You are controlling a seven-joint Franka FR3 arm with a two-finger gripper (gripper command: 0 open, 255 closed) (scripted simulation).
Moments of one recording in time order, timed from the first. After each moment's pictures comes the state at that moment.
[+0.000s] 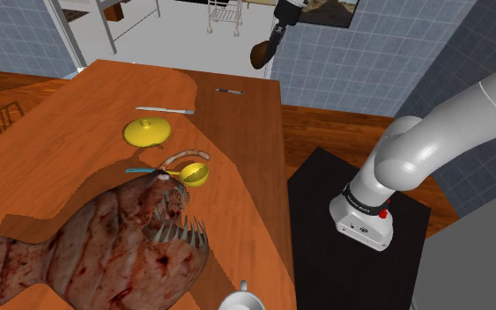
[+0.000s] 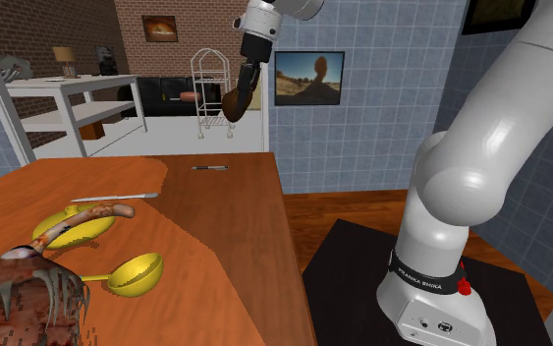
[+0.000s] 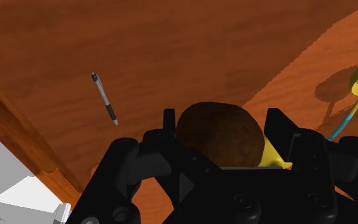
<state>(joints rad) 0.07 -0.39 -0.23 -2.20 0.13 2.01 -0.64</state>
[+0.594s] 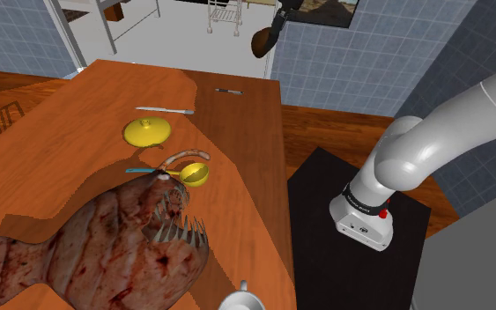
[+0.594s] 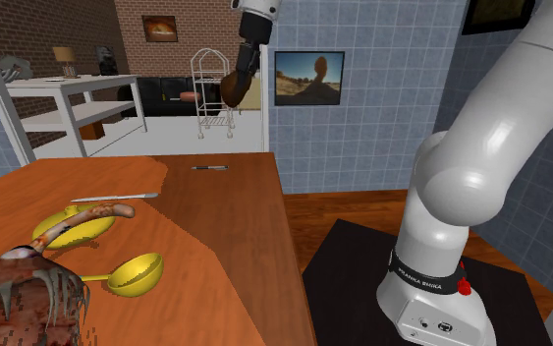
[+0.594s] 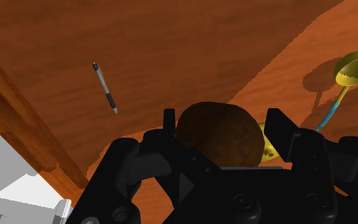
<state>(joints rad) 0.08 -0.40 -0.22 -2.10 0.12 1.91 -0.61</state>
